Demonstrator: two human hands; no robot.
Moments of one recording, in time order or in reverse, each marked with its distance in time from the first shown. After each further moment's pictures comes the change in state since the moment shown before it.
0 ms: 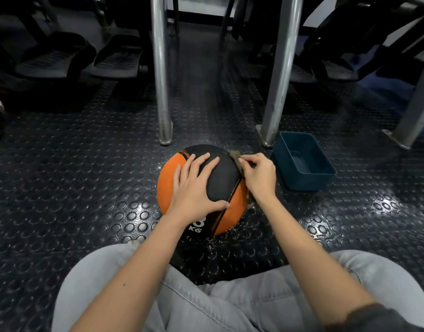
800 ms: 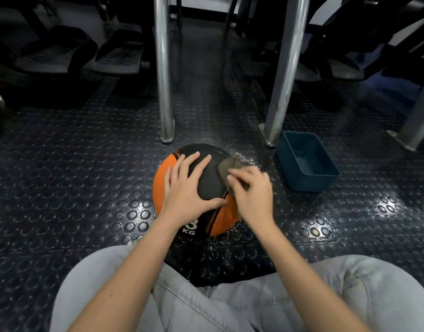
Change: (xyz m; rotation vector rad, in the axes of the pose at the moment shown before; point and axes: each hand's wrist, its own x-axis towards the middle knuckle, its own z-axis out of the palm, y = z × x) left_hand -0.005 -0.016 -0.001 -0.115 0.093 -0.045; right_hand -0.050 -0.013 0.000 -0.010 -0.015 -0.233
